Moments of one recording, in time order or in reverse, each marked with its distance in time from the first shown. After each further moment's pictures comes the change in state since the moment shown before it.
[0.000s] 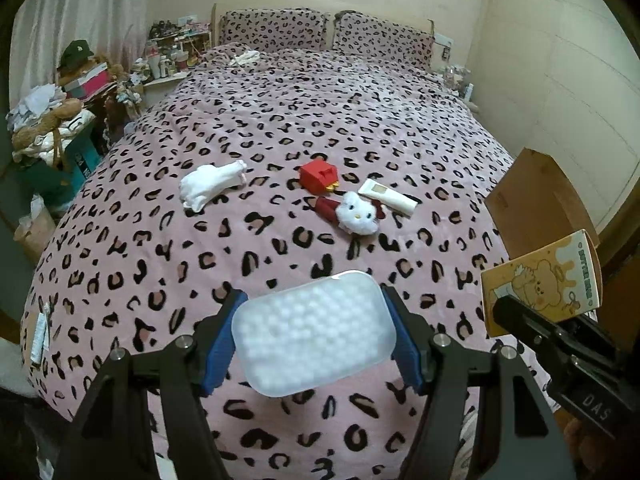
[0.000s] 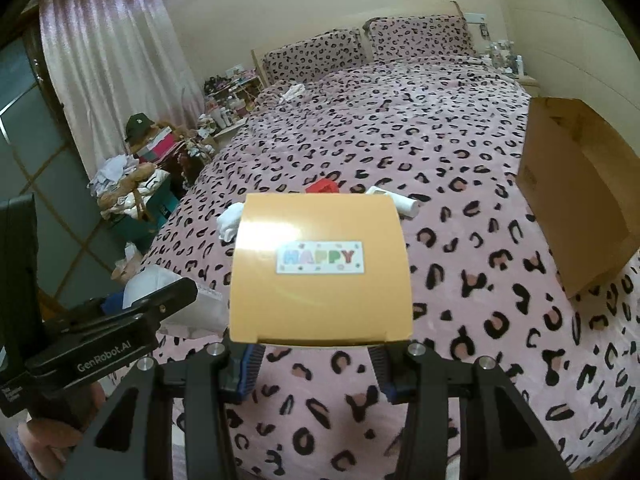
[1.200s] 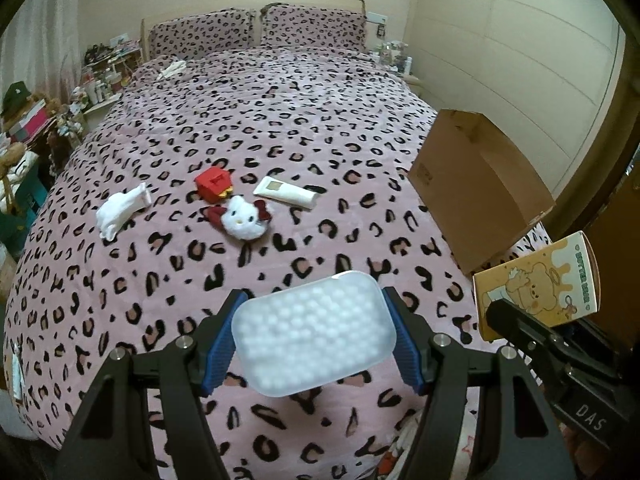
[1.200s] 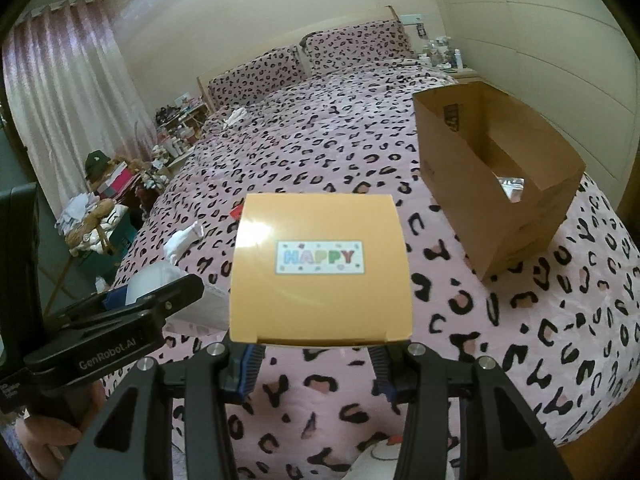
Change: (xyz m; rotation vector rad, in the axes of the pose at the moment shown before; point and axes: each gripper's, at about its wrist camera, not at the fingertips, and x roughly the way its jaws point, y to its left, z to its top) left arm 0.016 -0.127 0.008 0.163 0.031 -0.123; right arm -0.058 -0.094 -0.012 0.130 -0.057 -0.125
